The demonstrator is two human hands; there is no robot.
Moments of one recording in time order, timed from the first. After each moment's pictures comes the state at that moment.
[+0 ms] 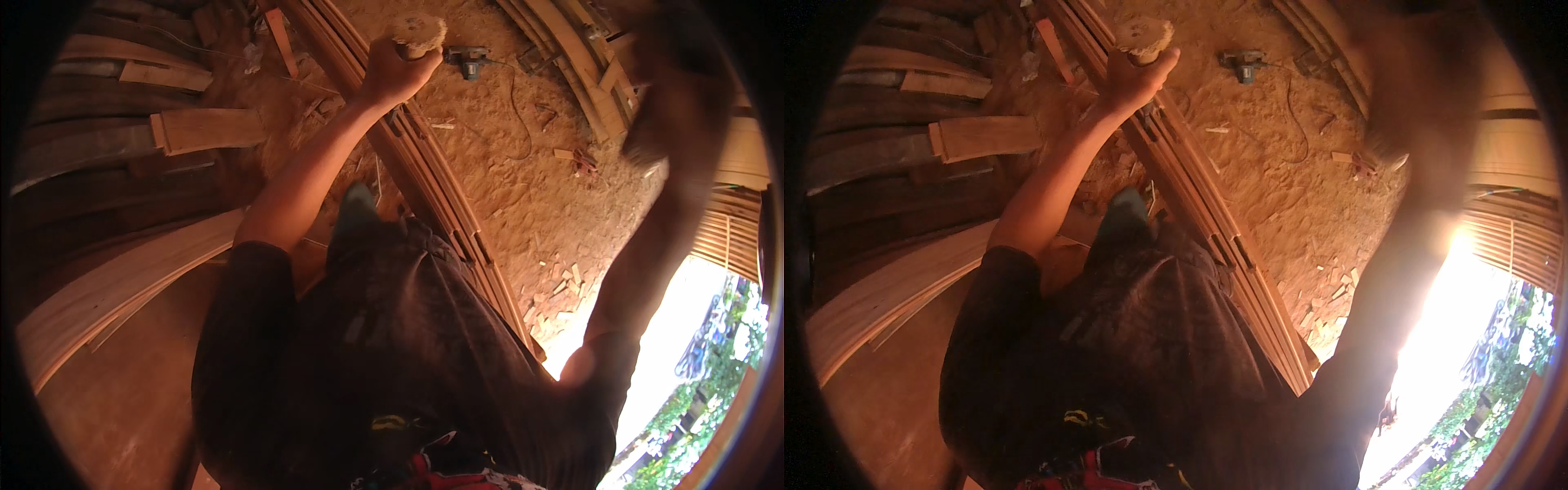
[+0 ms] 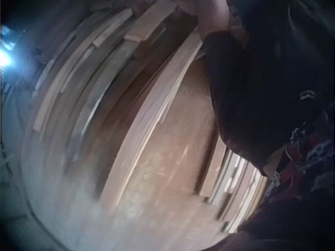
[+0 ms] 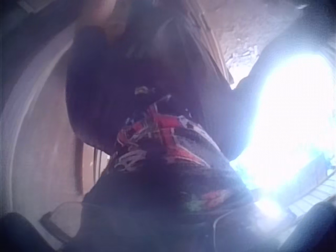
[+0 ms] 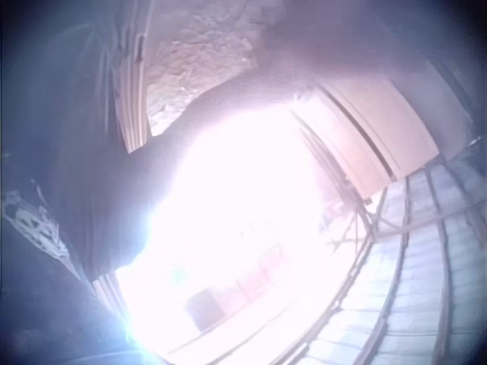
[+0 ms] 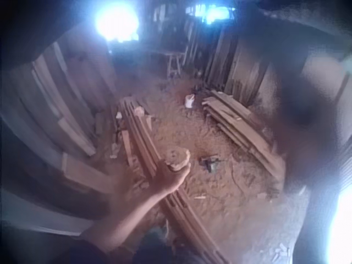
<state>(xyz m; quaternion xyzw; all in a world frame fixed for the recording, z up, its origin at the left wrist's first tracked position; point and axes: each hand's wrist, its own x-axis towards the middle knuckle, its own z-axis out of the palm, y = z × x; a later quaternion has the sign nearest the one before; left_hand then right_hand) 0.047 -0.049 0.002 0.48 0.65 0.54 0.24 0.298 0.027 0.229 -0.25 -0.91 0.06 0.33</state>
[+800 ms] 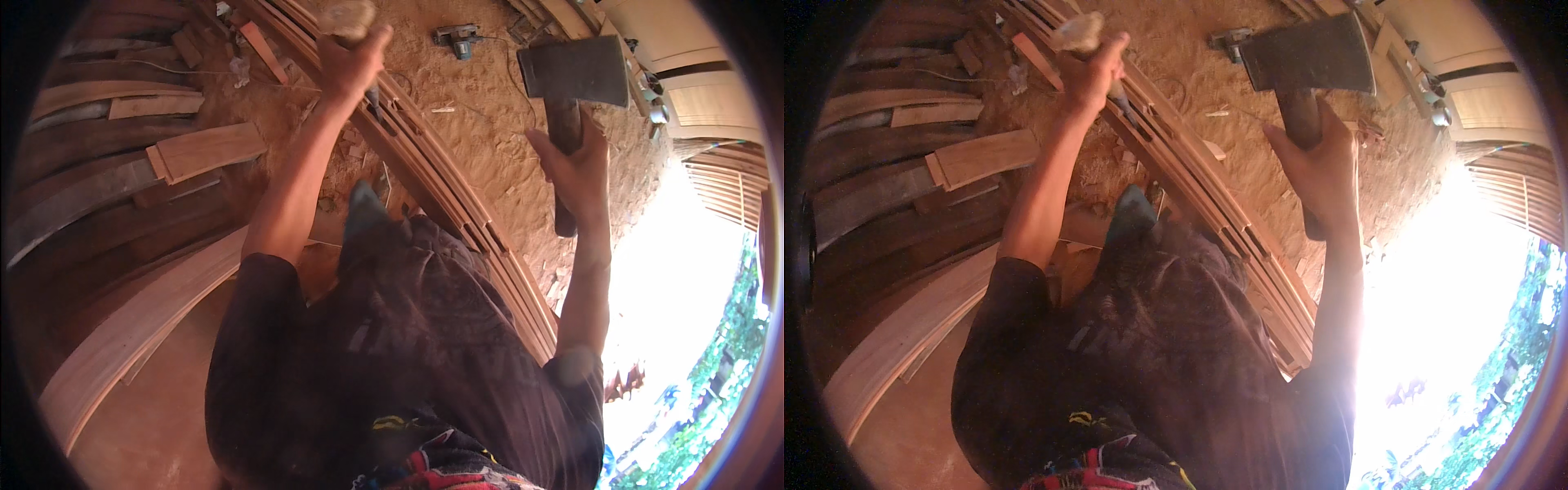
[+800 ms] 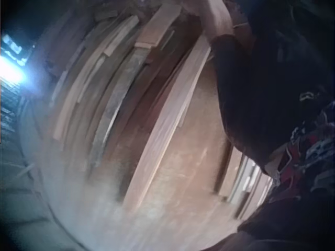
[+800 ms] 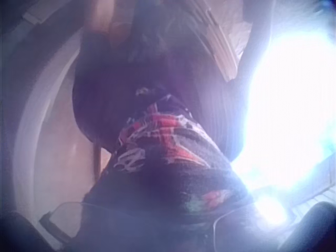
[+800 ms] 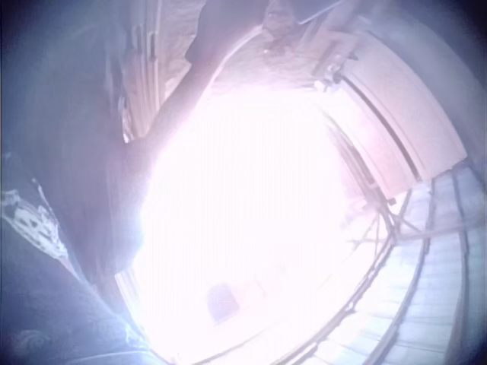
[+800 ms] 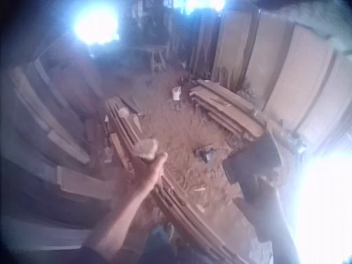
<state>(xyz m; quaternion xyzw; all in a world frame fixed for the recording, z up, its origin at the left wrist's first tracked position) 0.031 -0.047 -0.002 0.41 0.65 0.59 0.26 0.337 0.003 0.110 -0.51 -0.76 0.34 0.21</state>
